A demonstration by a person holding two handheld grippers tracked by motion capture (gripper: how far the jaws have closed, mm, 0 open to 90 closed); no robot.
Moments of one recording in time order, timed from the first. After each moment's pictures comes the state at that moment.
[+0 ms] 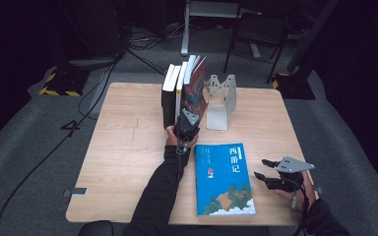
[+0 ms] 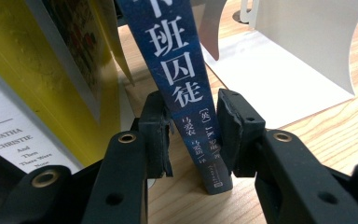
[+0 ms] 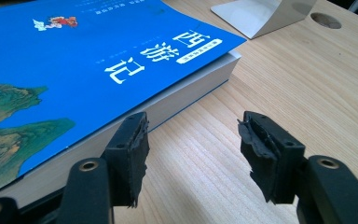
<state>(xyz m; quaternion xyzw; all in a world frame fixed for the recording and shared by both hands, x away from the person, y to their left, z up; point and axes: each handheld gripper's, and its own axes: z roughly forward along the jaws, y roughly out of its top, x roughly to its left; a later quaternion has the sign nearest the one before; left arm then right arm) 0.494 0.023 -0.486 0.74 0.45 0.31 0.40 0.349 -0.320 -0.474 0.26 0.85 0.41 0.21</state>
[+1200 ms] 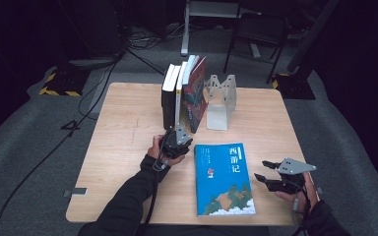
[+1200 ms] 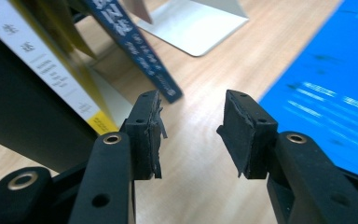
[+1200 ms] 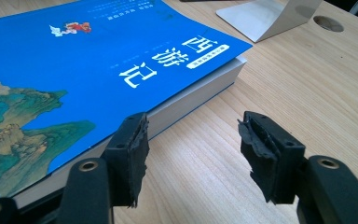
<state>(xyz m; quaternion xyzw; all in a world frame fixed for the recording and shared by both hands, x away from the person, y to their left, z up) 0.420 0.071 -0.464 0.84 0.29 0.26 0.38 0.340 -0.318 -0.466 0.26 0.85 0.41 0.21</state>
